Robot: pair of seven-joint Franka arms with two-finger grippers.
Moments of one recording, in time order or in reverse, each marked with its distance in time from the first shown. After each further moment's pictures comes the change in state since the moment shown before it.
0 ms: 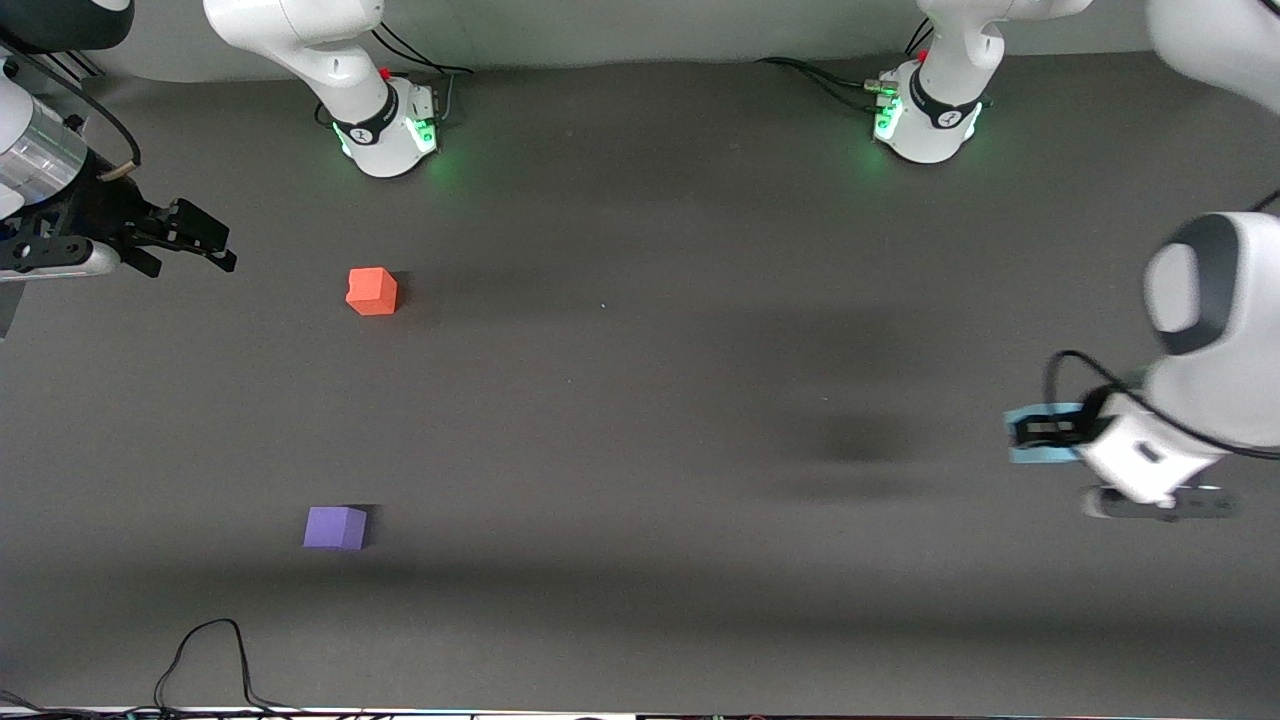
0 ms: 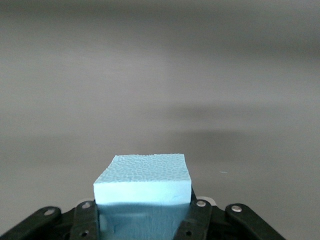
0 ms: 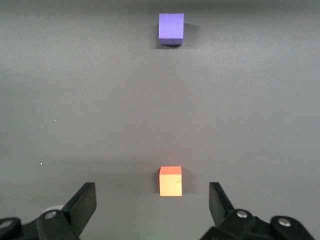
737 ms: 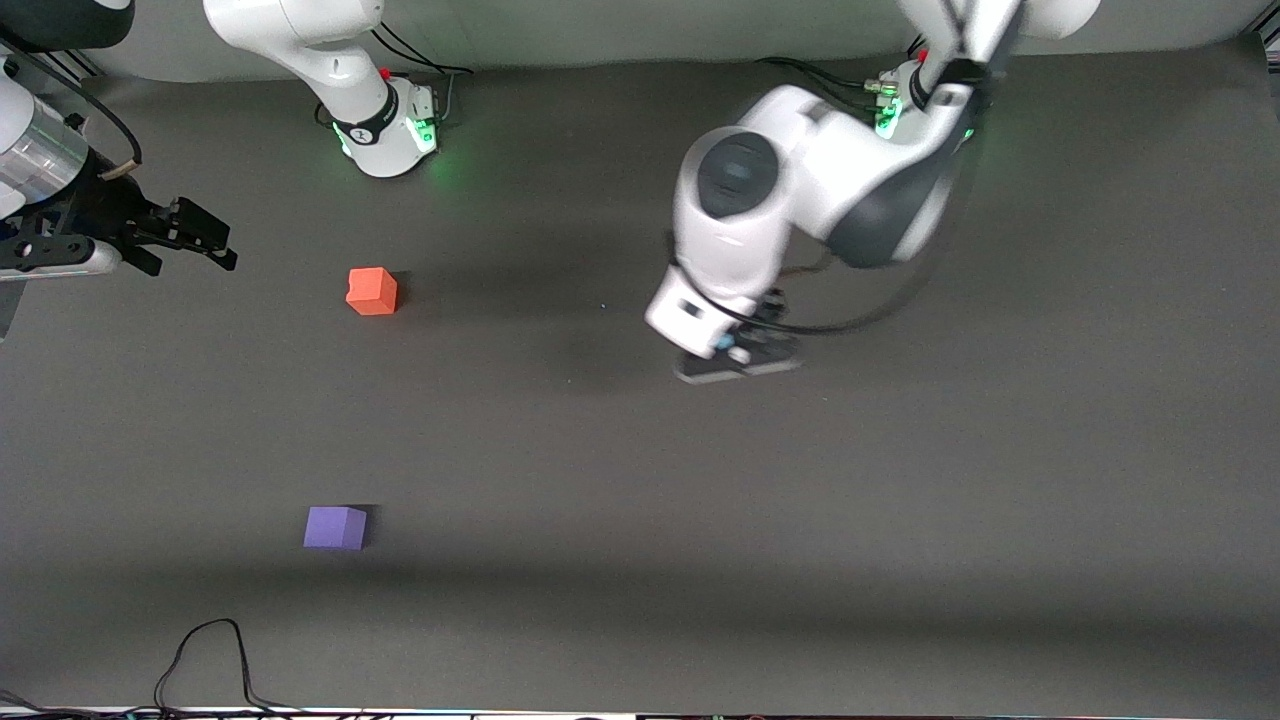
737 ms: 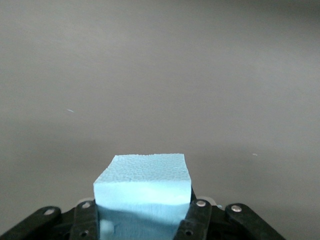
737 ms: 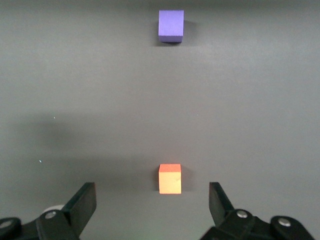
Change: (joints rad) left arm -0.562 0.067 -0.079 0.049 0.099 0.069 -0.784; right arm 0.001 0.000 0.002 0.001 -0.007 -0.019 0.000
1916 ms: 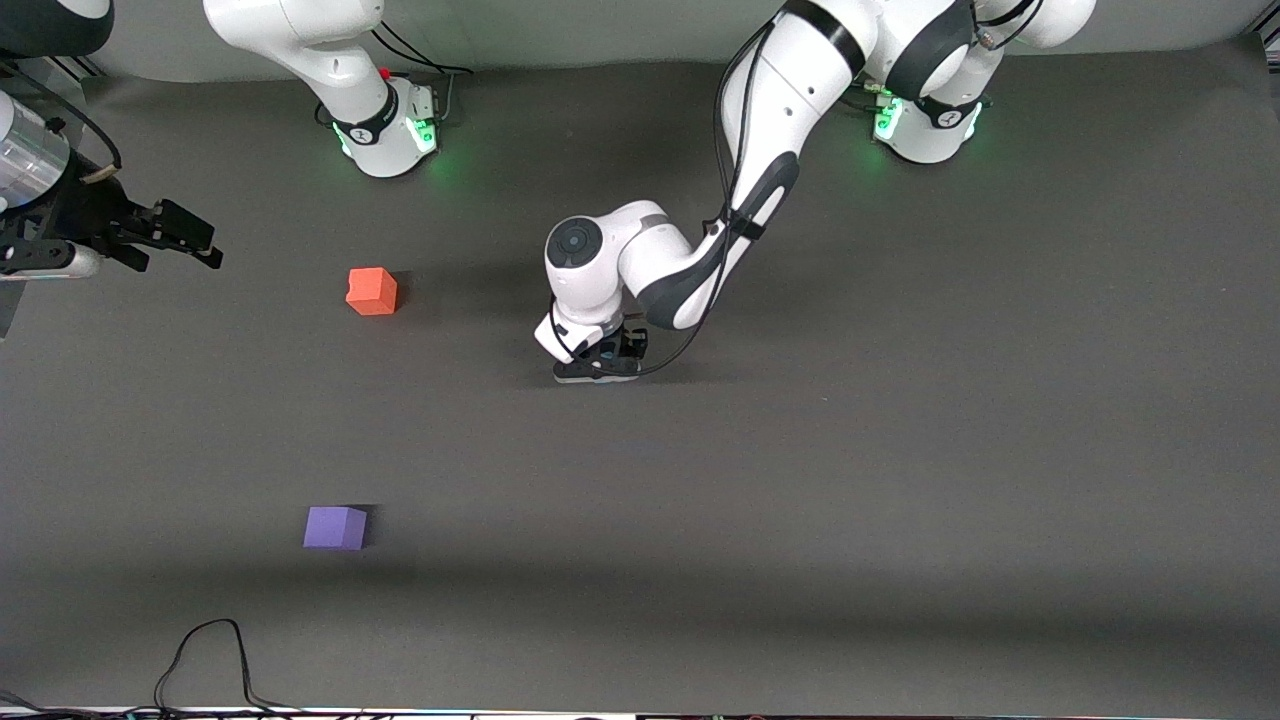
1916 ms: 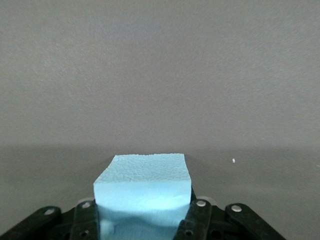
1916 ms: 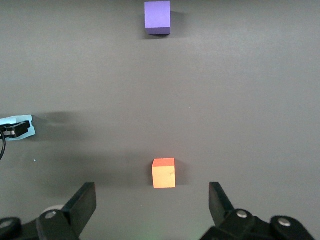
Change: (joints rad) left arm -0.176 0.442 0.011 0.068 0.113 0.411 -0.109; right arm -0.002 0.004 -0.049 -0.002 -0.004 -0.013 -0.003
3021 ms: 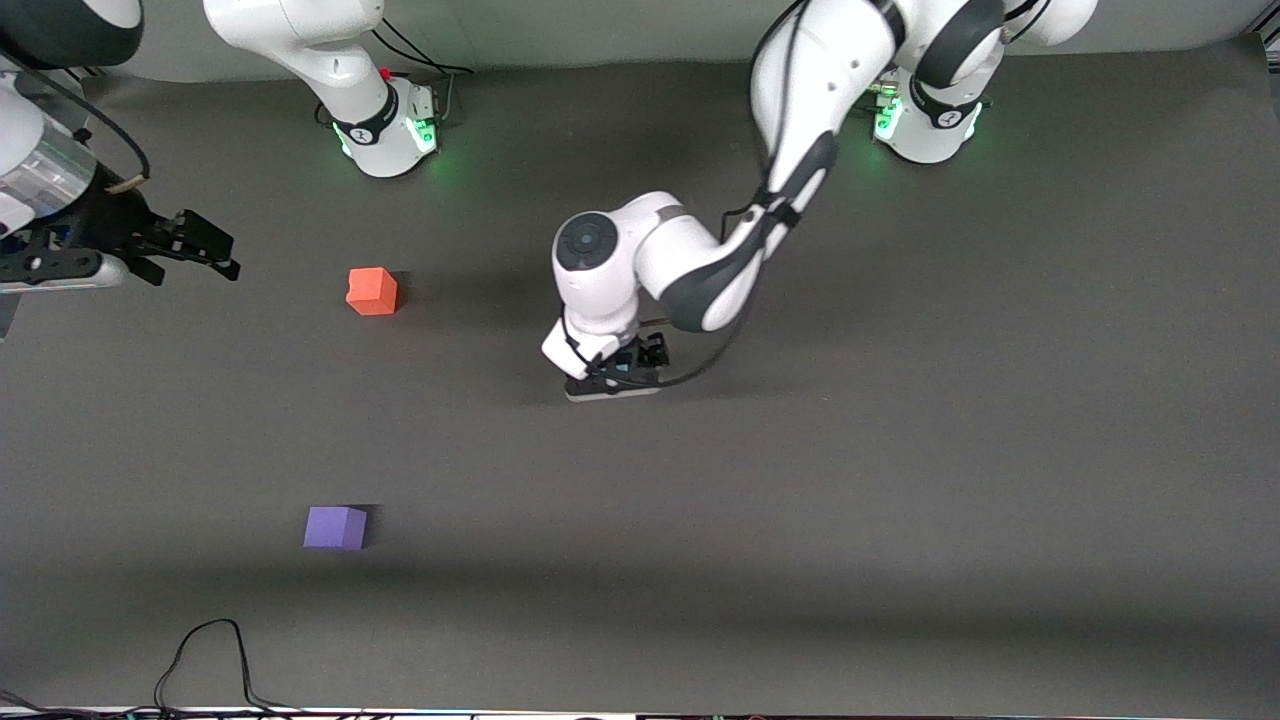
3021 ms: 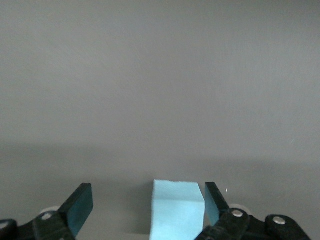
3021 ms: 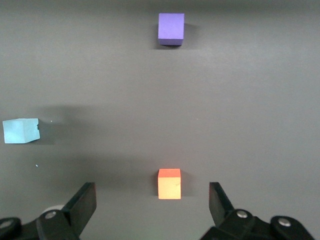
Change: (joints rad) left arm 0.125 -0.144 -0.011 0.058 -0.040 -0.158 0.065; right arm 0.003 0.025 0.079 0.001 0.001 0.051 0.025
